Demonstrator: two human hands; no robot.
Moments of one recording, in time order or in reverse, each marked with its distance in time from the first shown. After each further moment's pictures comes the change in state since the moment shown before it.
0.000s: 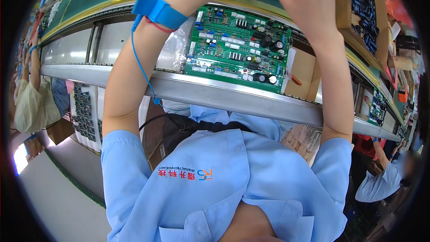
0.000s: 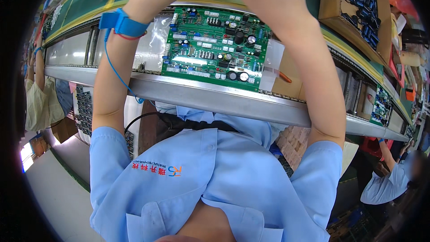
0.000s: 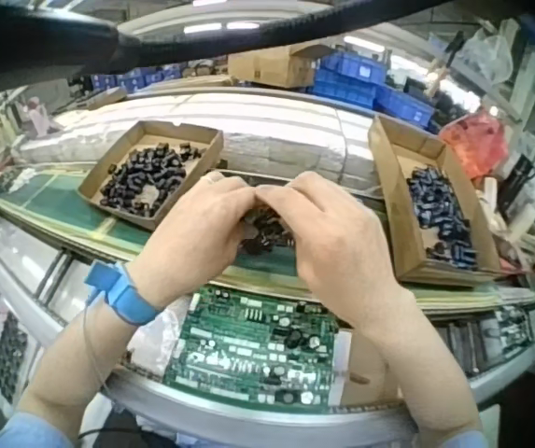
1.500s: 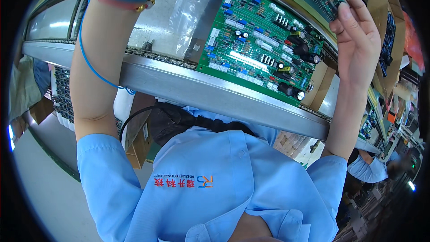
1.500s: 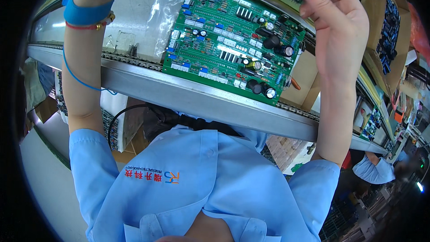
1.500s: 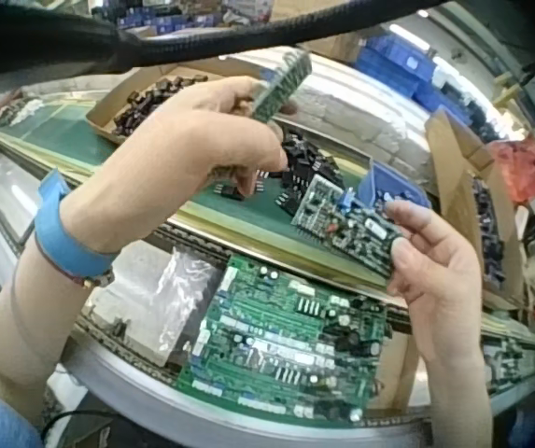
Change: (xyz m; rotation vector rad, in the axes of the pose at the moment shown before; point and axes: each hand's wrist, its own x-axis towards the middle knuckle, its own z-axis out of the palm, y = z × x) left_hand -0.036 -0.038 -0.036 -1.686 -0.039 -0.602; right_hand -0.062 0.018 0.002 1.071 -0.109 0.994
